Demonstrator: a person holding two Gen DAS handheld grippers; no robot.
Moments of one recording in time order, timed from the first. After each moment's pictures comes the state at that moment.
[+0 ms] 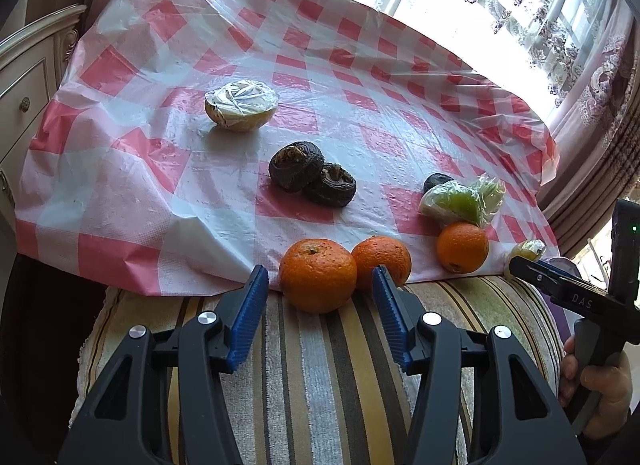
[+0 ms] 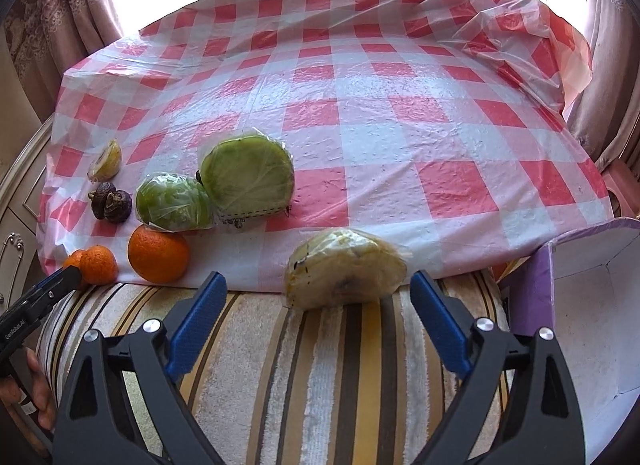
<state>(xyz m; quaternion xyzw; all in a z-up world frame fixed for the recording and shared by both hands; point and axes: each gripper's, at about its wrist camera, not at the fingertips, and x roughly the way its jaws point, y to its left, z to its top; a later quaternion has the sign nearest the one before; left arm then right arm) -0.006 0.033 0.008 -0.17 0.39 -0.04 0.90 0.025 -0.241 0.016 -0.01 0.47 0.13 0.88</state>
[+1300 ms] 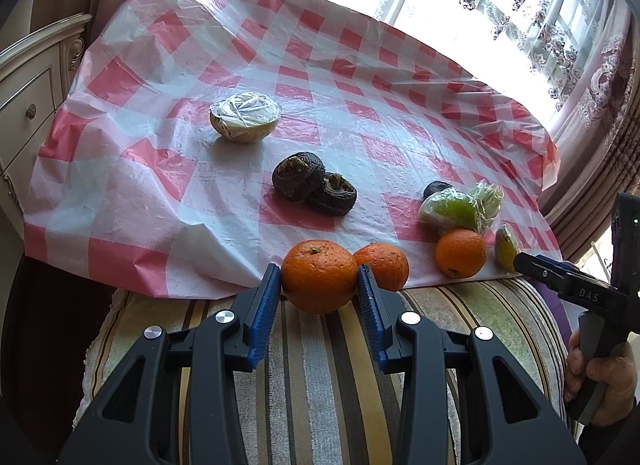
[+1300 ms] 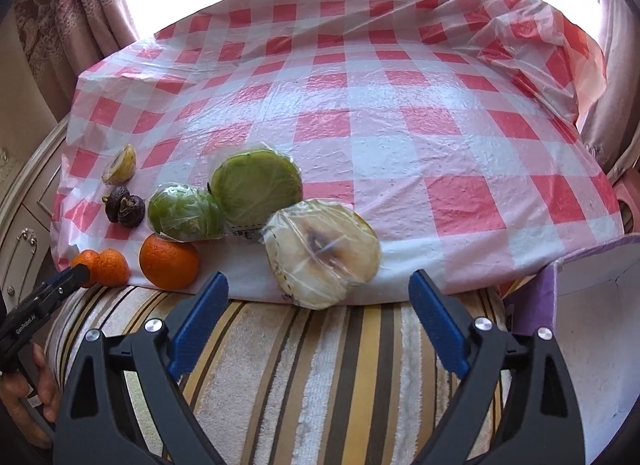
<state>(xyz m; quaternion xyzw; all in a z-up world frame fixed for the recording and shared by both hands) -0.012 0.032 0.013 -0.16 0.38 -0.03 0.91 0.029 -0.239 0.023 -0.02 0.46 0.16 0.87</state>
